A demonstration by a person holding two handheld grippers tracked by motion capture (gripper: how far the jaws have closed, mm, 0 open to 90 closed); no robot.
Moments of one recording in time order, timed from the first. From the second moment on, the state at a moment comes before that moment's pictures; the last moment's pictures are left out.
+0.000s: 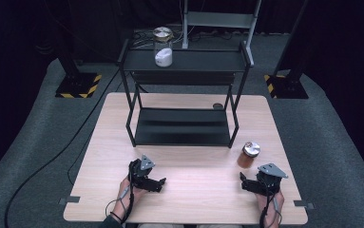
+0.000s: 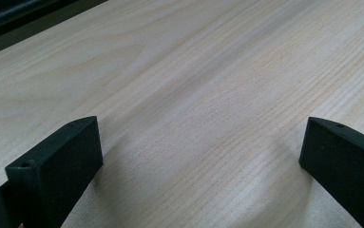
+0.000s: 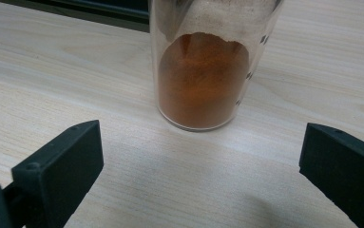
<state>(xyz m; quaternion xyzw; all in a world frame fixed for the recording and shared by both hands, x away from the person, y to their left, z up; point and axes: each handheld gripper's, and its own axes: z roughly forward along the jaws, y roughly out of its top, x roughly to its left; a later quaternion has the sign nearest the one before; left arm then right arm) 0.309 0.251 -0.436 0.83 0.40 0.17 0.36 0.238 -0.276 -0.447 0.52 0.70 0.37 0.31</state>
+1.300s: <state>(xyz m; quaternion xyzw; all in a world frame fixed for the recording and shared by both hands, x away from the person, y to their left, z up) 0.309 0.251 -0.436 0.83 0.40 0.17 0.35 0.244 -0.273 -0.443 0.54 0.71 0.35 0.30</state>
